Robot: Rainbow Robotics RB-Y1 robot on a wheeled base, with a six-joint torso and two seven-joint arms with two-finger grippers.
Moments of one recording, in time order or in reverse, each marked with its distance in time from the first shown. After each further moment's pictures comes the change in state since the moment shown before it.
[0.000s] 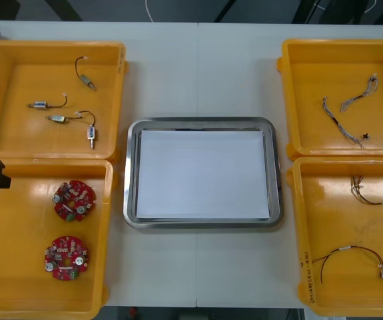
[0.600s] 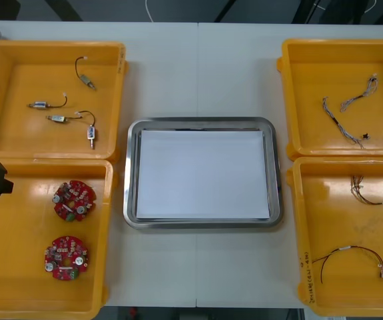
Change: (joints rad) right arm -0.005 0.012 0.000 0.000 0.101 0.000 0.000; left arm 0.027 -0.001 -0.003 -0.034 0.015 0.000 0.000
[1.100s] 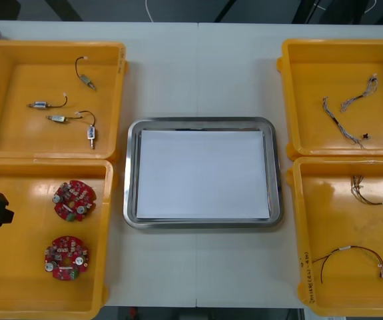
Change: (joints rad) right arm -0.011 0.110 0.000 0.001 0.098 0.000 -0.141; left arm 0.154 -0.004 0.000 -0.132 0.018 0.000 0.000
